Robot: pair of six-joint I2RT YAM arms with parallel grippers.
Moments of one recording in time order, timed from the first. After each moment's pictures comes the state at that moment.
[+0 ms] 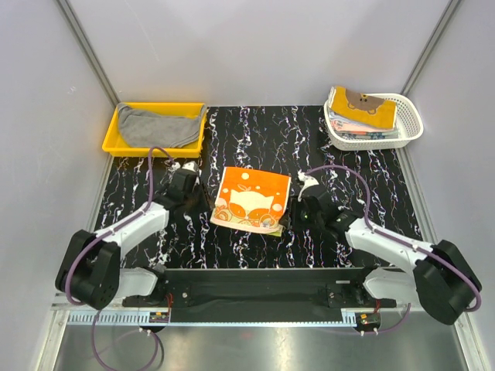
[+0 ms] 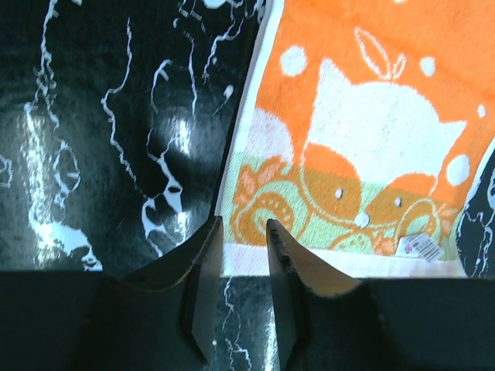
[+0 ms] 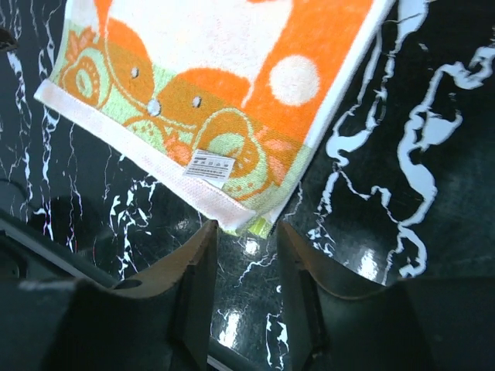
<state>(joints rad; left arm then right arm) -0.40 1.27 0.64 -0.22 0.04 -0.63 0.68 1.19 0.55 -0.09 -0.06 0.59</state>
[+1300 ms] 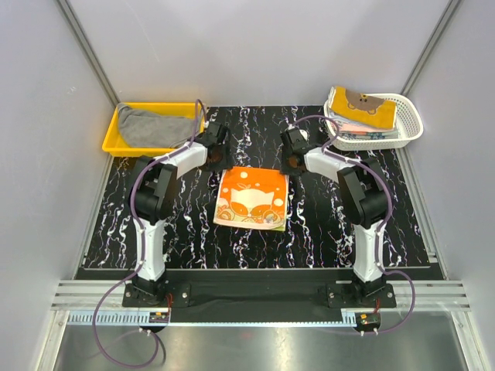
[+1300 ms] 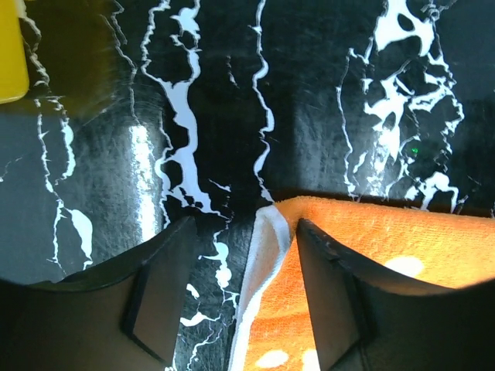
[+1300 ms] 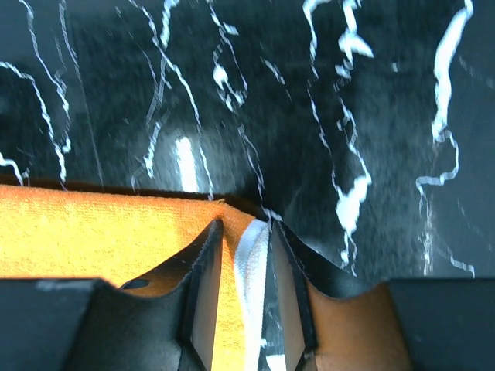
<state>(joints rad) -0.37 2.10 1.51 -0.44 -0.11 -0.42 0.44 2.05 1.41 -0.34 0.16 0.49</state>
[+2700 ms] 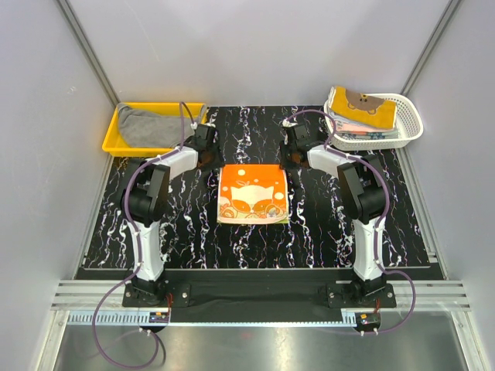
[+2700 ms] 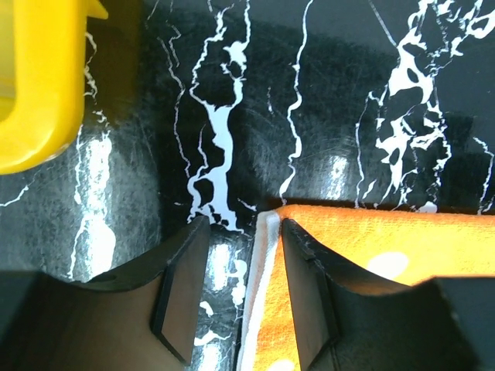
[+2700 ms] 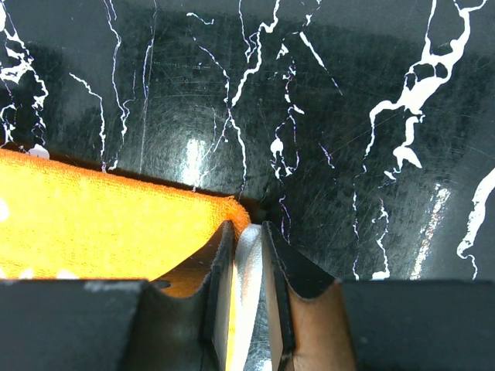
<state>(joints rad) -0.31 2.04 1.38 -0.27 -0.06 -0.51 0.39 2.12 1.46 -0.22 -0.03 0.26</state>
